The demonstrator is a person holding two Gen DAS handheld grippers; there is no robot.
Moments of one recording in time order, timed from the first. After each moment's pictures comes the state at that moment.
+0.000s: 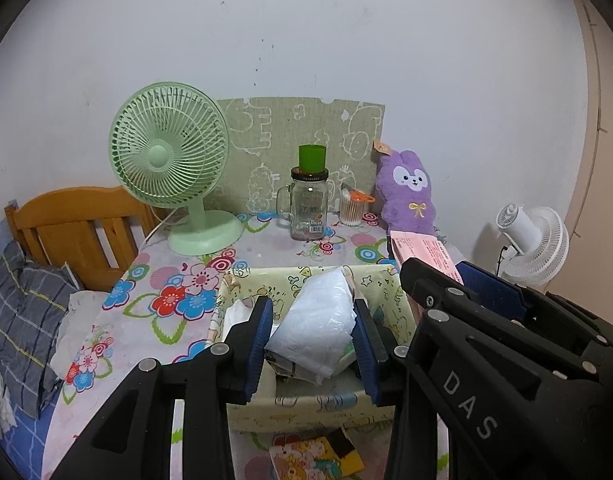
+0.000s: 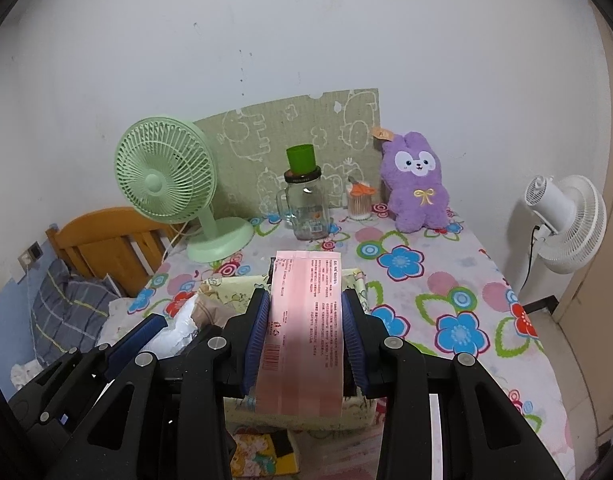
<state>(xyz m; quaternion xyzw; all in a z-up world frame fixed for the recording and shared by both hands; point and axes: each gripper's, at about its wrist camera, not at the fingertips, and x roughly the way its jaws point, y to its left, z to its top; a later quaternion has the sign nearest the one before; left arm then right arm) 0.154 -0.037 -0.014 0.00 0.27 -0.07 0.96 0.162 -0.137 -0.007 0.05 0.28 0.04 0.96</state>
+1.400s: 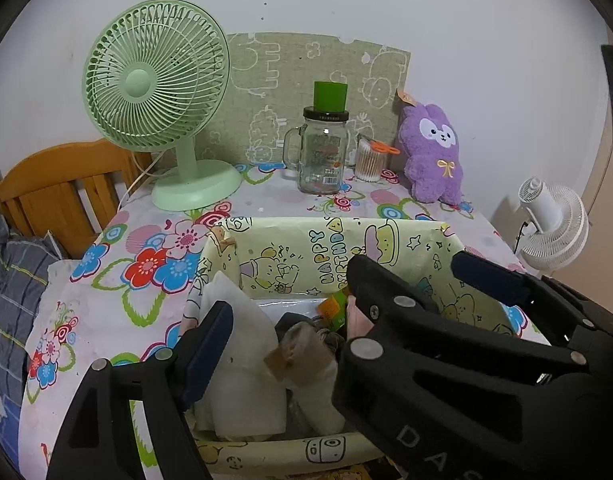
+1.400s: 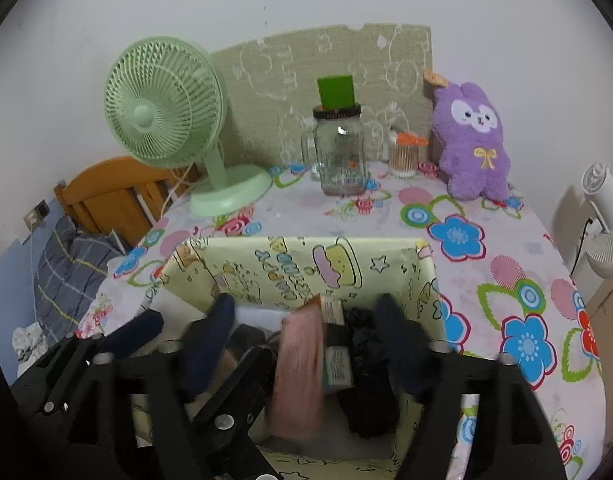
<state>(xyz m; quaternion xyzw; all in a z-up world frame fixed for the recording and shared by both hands) 0.214 -0.022 -0.073 -0.02 0.34 -0.07 0.94 0.234 -0.117 -0.072 0.03 0.33 0.09 0.94</state>
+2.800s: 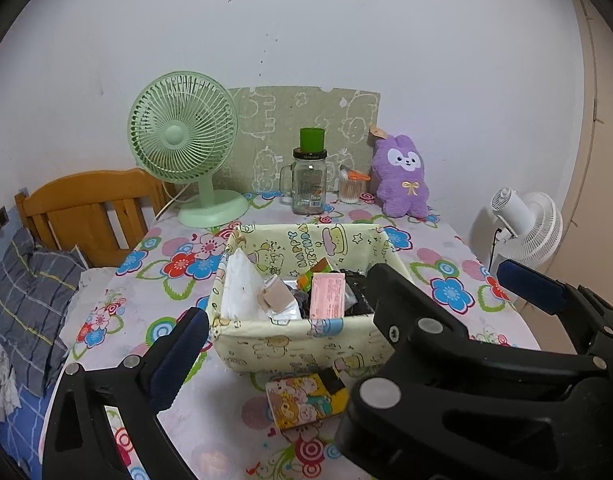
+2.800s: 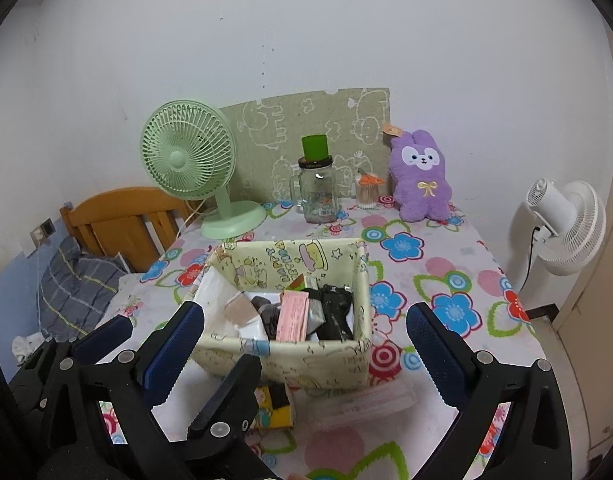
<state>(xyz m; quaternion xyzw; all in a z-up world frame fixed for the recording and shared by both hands) 0.094 -0.042 -0.024 0.00 0.29 -0.06 0.96 0.100 -0.141 -0.015 0.03 0.28 0.06 0.96</state>
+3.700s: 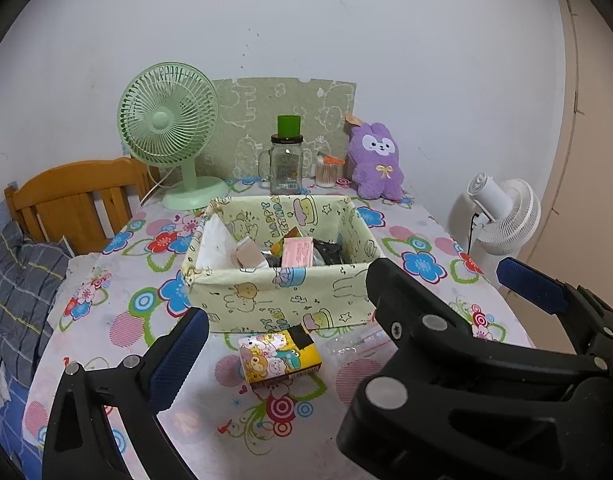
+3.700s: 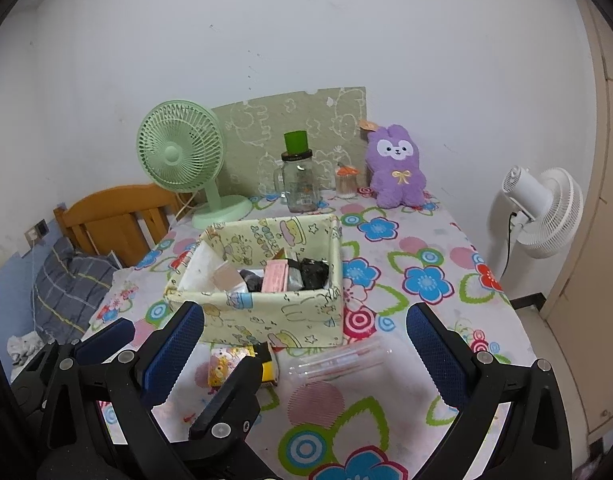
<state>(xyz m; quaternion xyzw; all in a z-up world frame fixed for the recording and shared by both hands) 0.057 -0.053 -0.043 0.00 0.29 -0.09 0.95 0.052 -0.155 -0.030 0.04 0.27 0.04 0.96</state>
